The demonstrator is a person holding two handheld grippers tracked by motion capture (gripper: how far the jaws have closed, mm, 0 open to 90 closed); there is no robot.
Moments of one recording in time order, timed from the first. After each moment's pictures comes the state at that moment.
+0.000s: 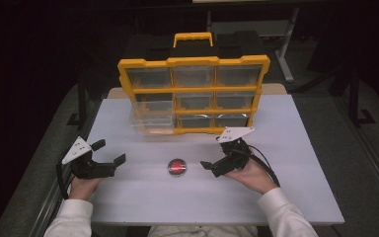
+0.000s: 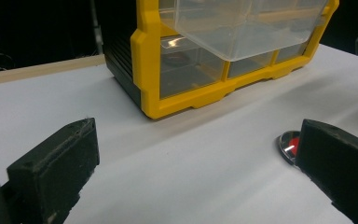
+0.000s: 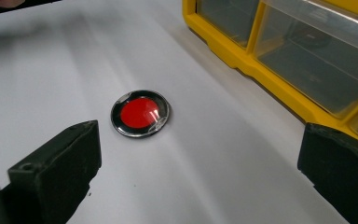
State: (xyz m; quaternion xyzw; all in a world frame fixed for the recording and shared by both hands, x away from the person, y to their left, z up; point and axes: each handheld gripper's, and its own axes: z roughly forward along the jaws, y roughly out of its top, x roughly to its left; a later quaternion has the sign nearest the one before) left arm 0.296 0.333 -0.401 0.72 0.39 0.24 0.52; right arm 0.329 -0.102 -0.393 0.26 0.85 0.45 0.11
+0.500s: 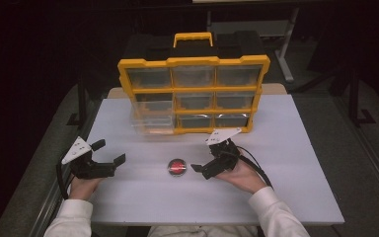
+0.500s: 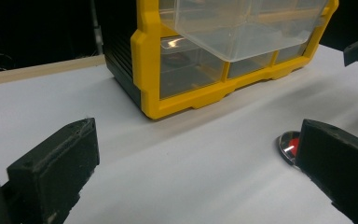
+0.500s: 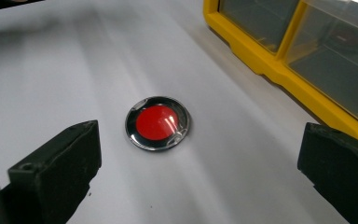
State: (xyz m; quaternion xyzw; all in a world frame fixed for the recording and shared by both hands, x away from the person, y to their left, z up) left arm 0.295 0.333 -0.401 0.72 0.39 0.24 0.52; right arm 0.331 -0.075 -0.399 0.24 0.86 0.44 0.10
